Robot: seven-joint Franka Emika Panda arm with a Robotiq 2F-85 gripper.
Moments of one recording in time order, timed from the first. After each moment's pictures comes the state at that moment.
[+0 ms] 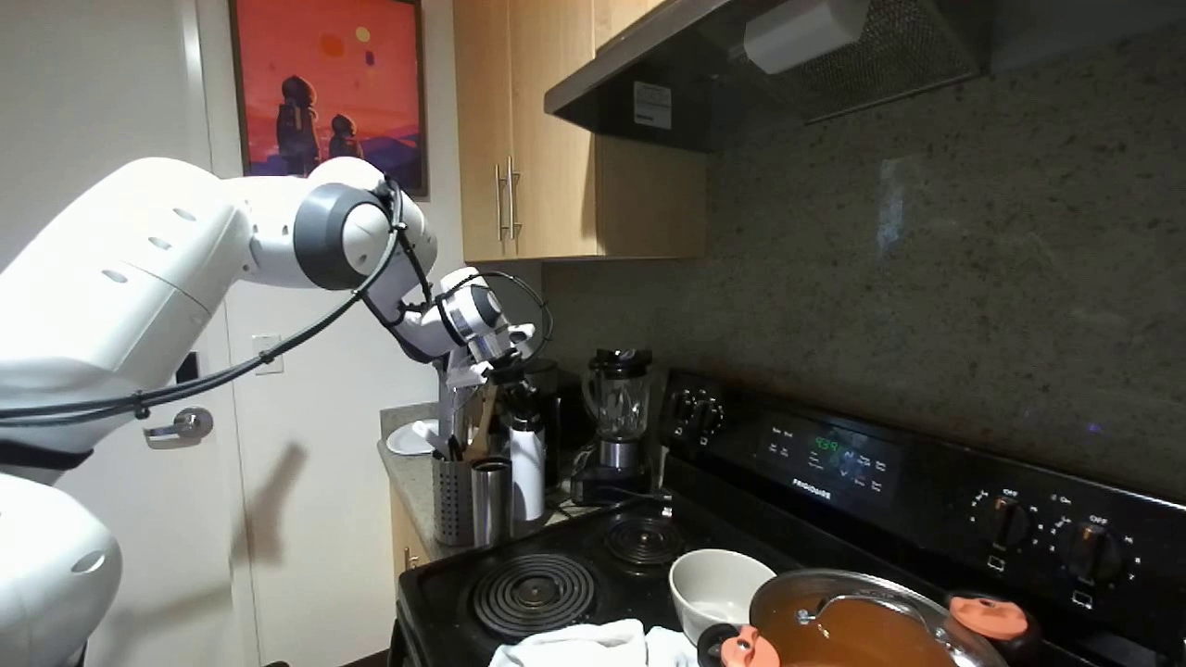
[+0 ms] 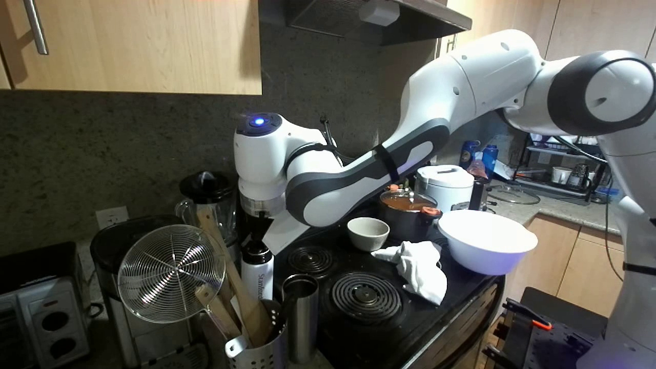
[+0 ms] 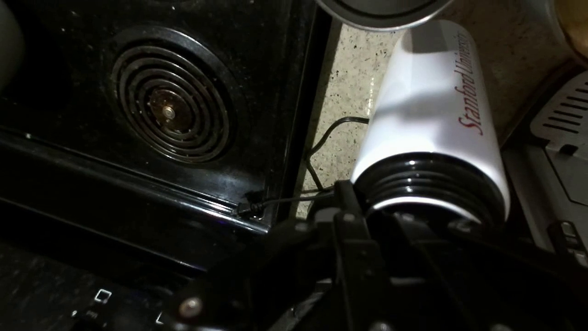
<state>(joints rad) 0.51 0.64 0.13 -1.45 -0.60 2.18 0.85</state>
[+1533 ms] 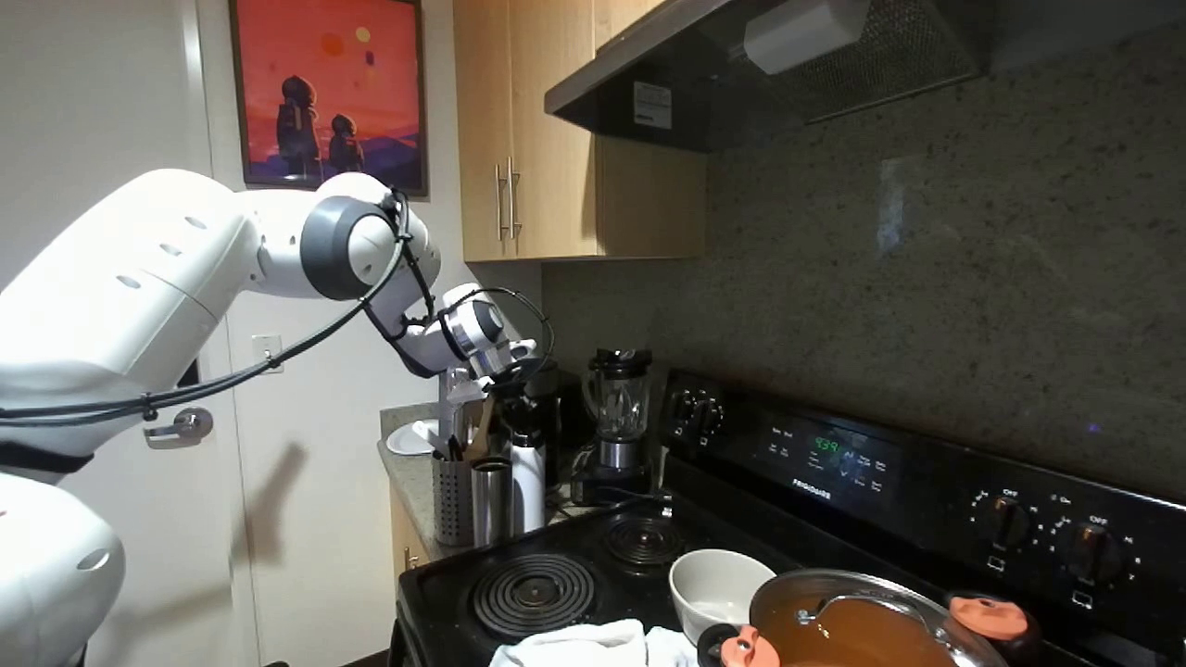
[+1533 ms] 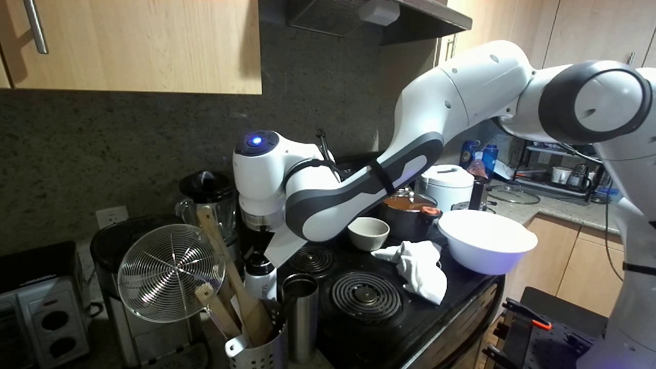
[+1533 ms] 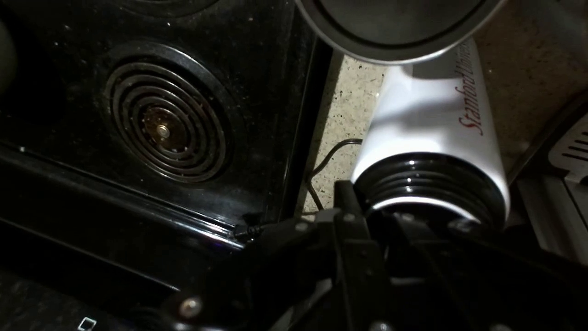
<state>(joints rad) 0.53 0.69 0.10 -1.45 -0.60 2.19 0.85</state>
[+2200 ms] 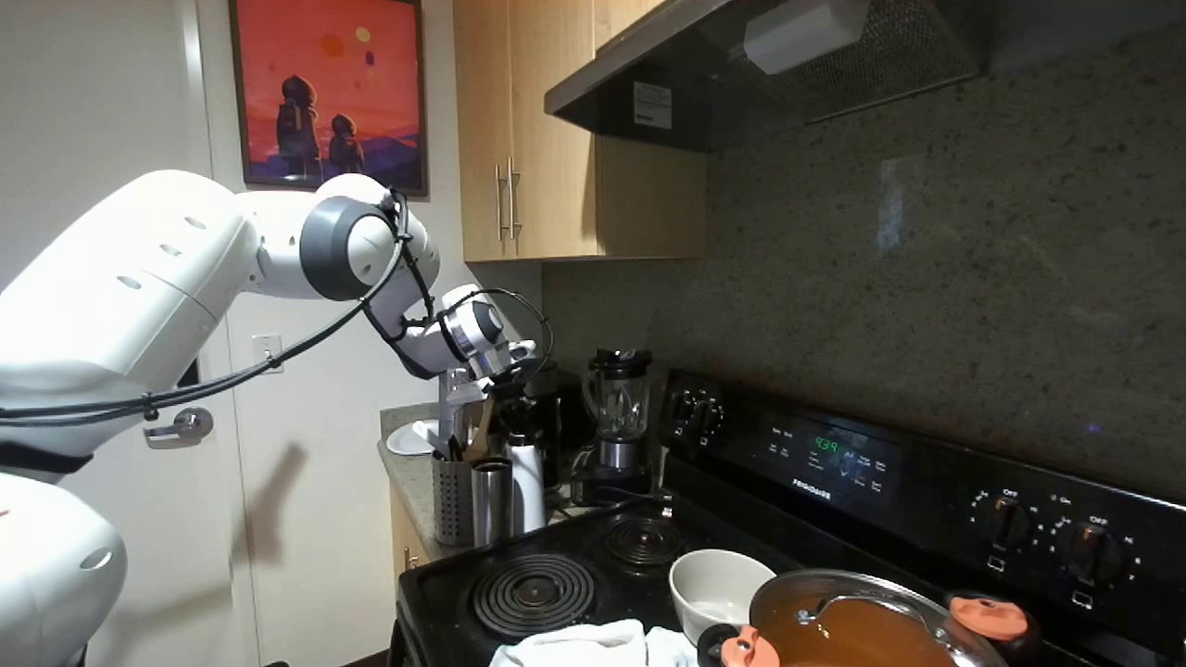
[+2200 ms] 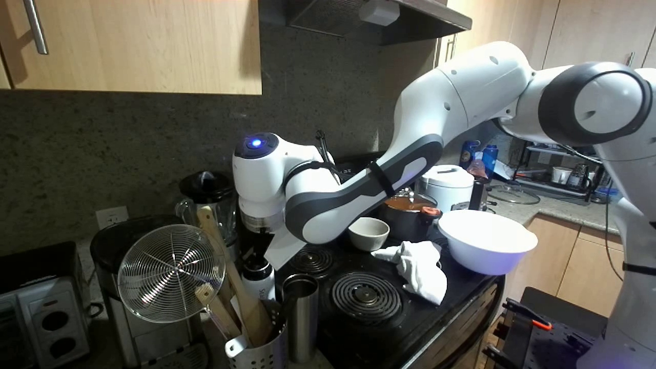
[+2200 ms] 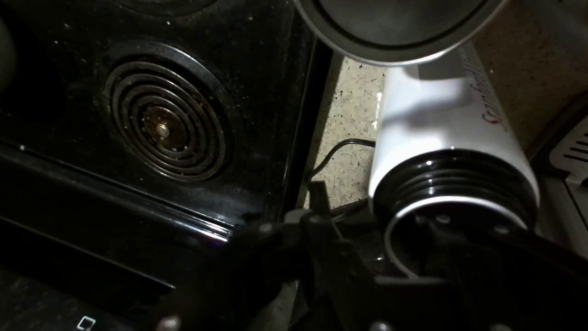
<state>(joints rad) 0.54 0.69 0.09 -1.45 -0.60 2.19 0.85</state>
